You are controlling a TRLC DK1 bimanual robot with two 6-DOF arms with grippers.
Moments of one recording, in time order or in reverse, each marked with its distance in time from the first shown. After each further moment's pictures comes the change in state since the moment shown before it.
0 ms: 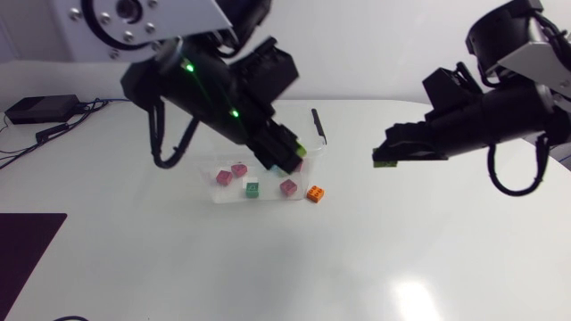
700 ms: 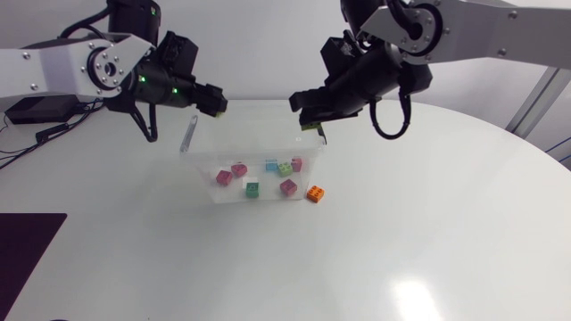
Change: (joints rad) left arm 0.434 0.080 -0.193 0.592 -0.032 -0.019; right arm 0.245 0.427 0.408 0.110 0.171 0.033
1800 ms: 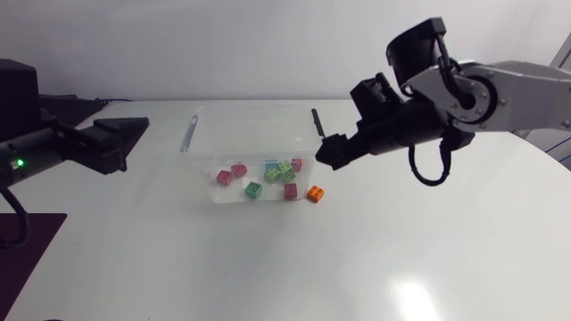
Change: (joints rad) left arm 0.065 -0.898 -0.583 -0.012 -0.019 -0.003; right arm -0.088 -0.230 -0.437 0.211 -0.090 -0.220
